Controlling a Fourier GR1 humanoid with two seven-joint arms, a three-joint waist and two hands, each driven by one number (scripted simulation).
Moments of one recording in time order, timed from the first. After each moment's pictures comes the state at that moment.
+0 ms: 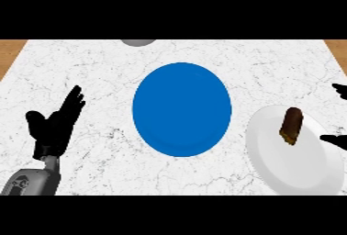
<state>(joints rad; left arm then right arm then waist) -0.13 0.31 -0.06 -1.43 0.15 0.12 0.14 -0.18 -0.74 -0.06 -1.20 0.10 0.13 -0.17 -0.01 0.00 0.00</state>
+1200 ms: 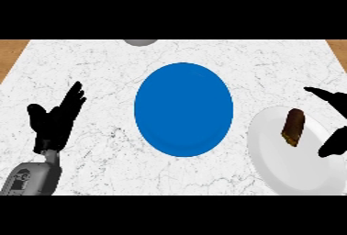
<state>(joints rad) -0.18 0.28 0.00 -1.39 0.11 0.06 0.15 -0.31 -0.76 0.12 -1.32 0.40 0.46 0.29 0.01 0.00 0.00</state>
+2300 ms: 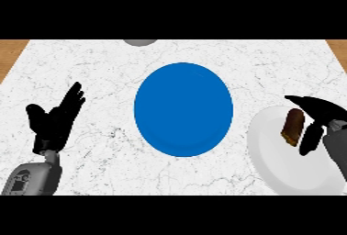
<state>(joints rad) -0.17 0.24 0.06 -1.39 0.06 0.02 0.16 -0.43 -0.57 0.13 -1.07 0.72 0.54 0.28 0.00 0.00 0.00</state>
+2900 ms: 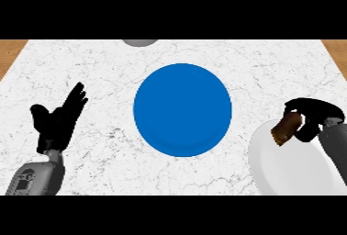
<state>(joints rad) -0.18 0.21 0.07 -1.37 0.04 0.01 0.15 -0.48 -0.56 0.16 -0.94 0.83 0.58 0.14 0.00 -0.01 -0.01</state>
